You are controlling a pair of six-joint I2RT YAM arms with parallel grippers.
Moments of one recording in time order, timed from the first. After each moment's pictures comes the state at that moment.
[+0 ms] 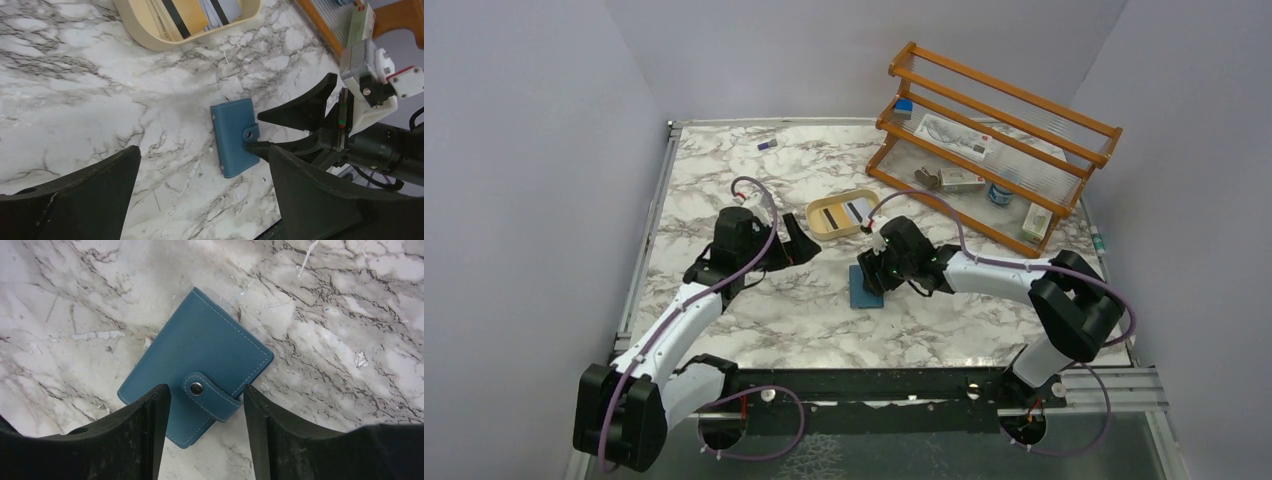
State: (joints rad) left arm -0.26 1.00 0.60 -0.16 0.36 -0.59; right arm 0.81 1.61 0.84 -0.07 -0.09 0.16
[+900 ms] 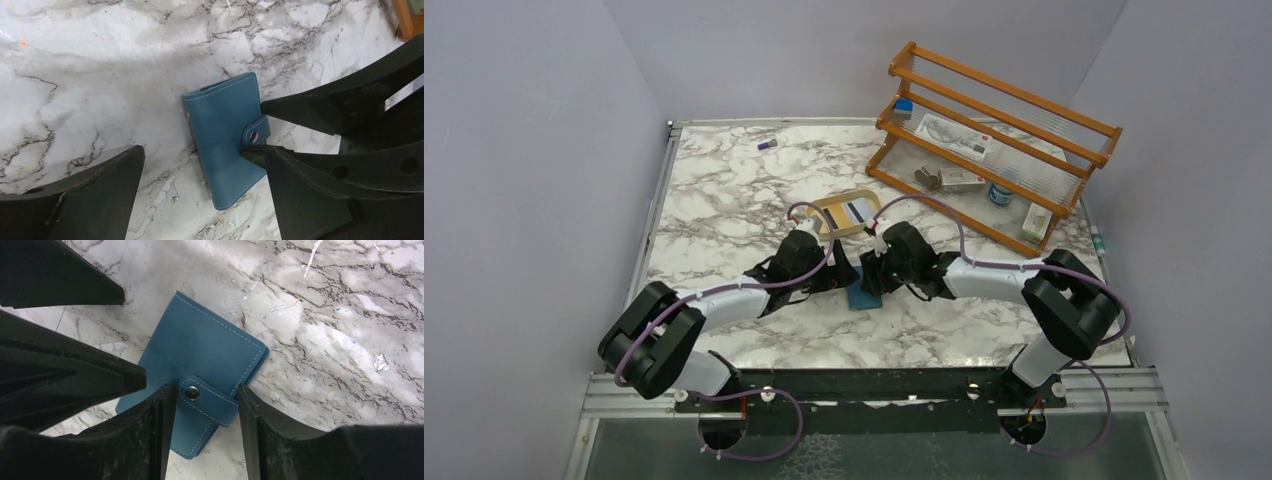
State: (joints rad) left arm -0.65 1.38 0.52 0.20 0.10 -0.77; right arm 0.81 1.62 0.78 0.06 -0.11 0.24
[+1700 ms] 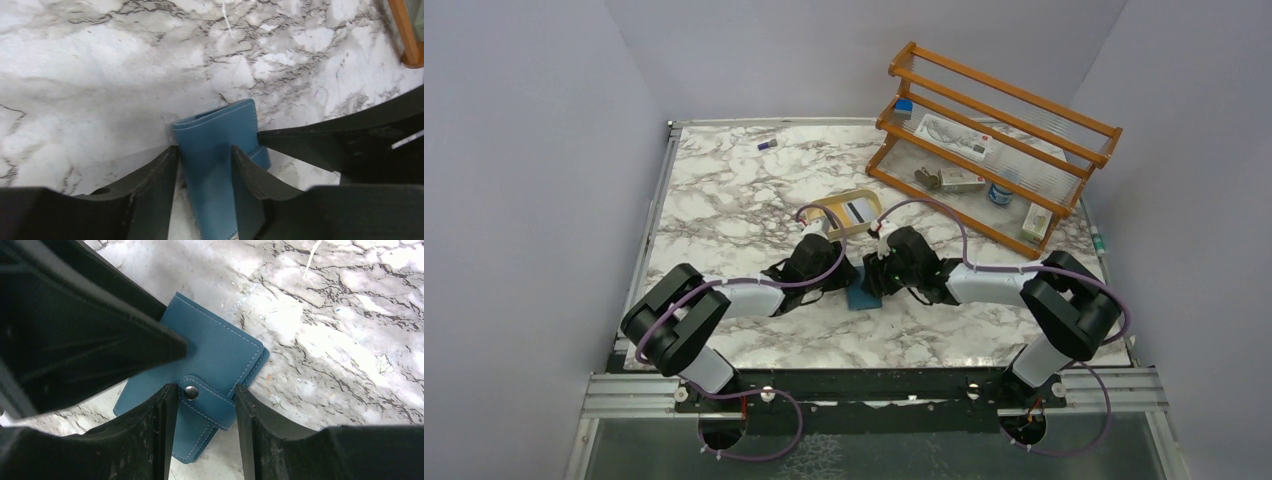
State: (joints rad) left arm -0.72 1.52 0.54 0.35 -0.01 -0.84; right arm 0.81 1.61 0.71 0.19 -0.11 0.25
